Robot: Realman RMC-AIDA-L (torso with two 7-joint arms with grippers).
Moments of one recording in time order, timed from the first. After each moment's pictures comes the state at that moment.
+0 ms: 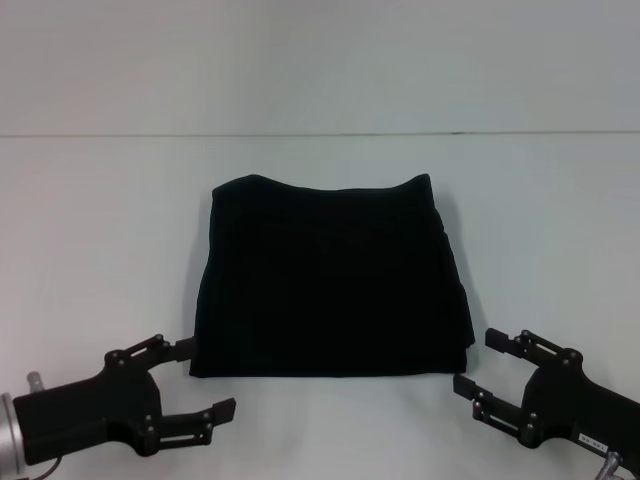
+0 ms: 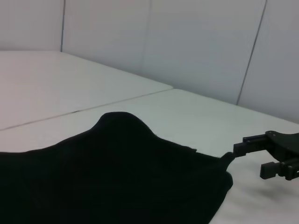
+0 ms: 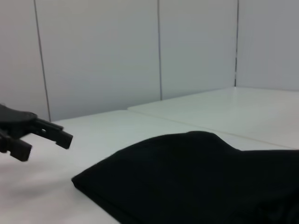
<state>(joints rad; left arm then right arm) -0.23 -2.15 0.76 0.76 1.91 1.54 -1.18 0.36 2.10 -0.56 -0.20 -1.83 -1.39 0.61</state>
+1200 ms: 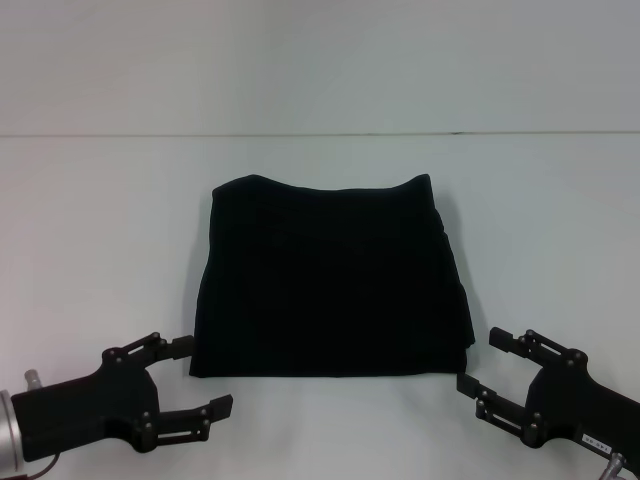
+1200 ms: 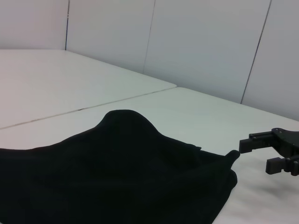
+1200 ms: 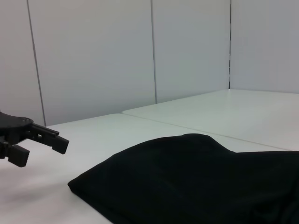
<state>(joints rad) -0.23 -2.15 0.75 0.75 1.92 1.53 -1.18 0.35 2.10 -0.54 -0.19 -1.82 -1.41 0.61</state>
